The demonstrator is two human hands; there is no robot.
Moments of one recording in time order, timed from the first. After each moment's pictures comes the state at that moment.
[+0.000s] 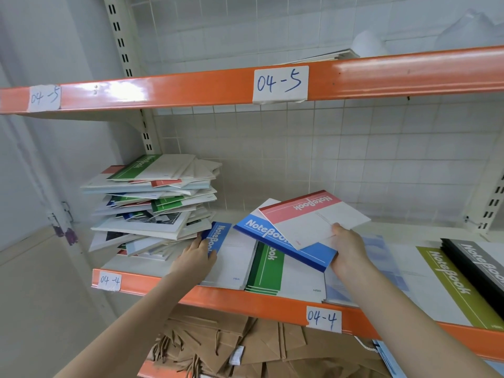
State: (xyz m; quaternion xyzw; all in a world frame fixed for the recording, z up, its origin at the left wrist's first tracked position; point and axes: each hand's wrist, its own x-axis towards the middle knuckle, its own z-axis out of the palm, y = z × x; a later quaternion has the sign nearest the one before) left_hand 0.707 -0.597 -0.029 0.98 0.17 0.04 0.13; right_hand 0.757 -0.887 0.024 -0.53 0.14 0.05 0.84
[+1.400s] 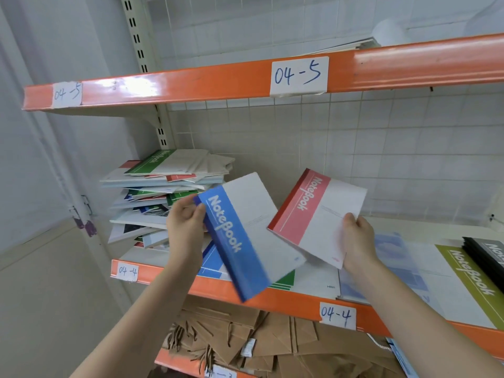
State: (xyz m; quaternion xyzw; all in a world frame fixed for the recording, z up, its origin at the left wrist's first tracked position) left_hand 0.651 -0.646 0.070 0.59 0.18 0.40 0.68; right_hand 0.756 -0.880 0.025 -0.63 0.08 -0.04 0.77
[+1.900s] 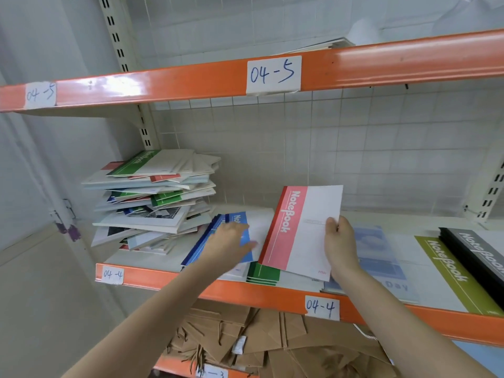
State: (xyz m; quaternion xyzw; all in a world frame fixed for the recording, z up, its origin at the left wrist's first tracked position) left_hand 0.698 -0.669 0.014 0.98 0.05 0.07 0.16; right_hand 0.740 -0.884 0.010 -0.74 0.01 -0.11 0.67
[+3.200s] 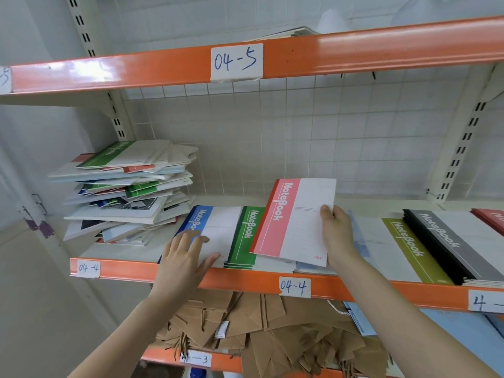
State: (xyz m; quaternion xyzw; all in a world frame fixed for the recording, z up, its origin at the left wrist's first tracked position) left_hand 0.632 -0.655 -0.020 0.97 -0.02 0.24 0.07; right_hand 0.727 -0.925 0.018 -0.70 0.04 -0.08 0.71
